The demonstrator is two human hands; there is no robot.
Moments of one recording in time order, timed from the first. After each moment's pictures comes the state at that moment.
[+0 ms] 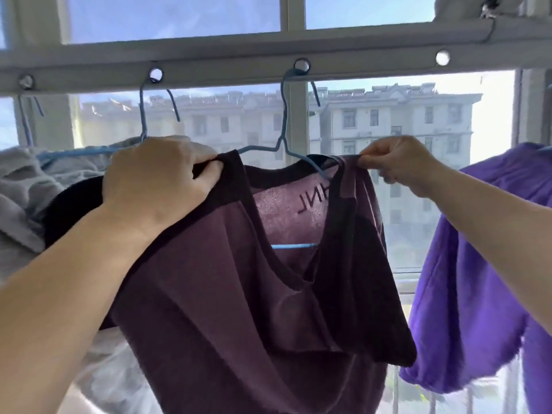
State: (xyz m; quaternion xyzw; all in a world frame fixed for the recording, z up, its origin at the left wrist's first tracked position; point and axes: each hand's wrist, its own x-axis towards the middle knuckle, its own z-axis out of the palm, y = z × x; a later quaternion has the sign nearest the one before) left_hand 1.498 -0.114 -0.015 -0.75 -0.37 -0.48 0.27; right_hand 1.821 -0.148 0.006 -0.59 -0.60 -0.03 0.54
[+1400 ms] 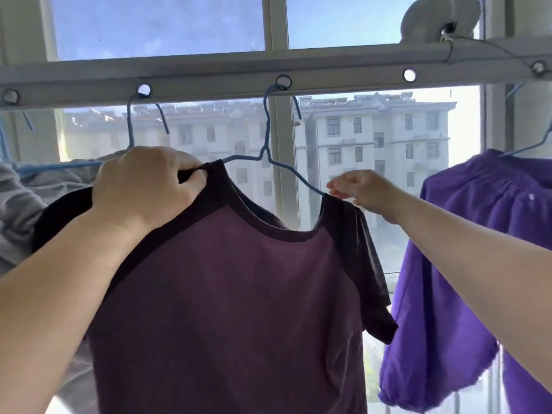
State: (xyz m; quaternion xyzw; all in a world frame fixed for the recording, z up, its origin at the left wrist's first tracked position) left_hand 1.489 -0.125 -0.005 -0.75 -0.40 -0.48 0.21; right_hand 1.798 -0.150 -0.021 -0.63 -0.59 0.04 0.51
